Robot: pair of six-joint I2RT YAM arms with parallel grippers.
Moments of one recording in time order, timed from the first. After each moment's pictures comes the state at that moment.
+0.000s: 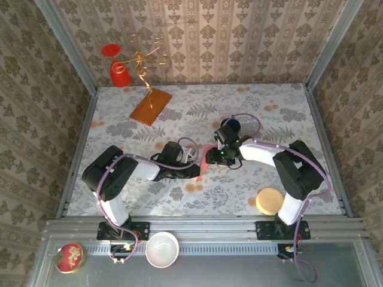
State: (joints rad) left arm -0.71 1.76 0.62 0.36 0.64 -0.66; right arm 0.55 1.76 0.99 -0.35 -0.20 0.58
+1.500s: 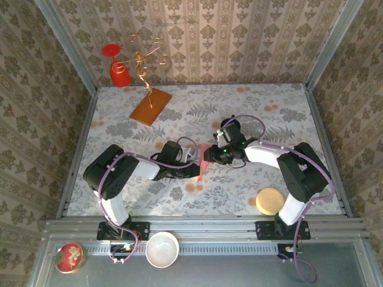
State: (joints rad) left arm -0.70 1.79 0.62 0.38 0.67 -0.70; right arm 0.50 1.72 0.91 -0.15 -0.50 0.63
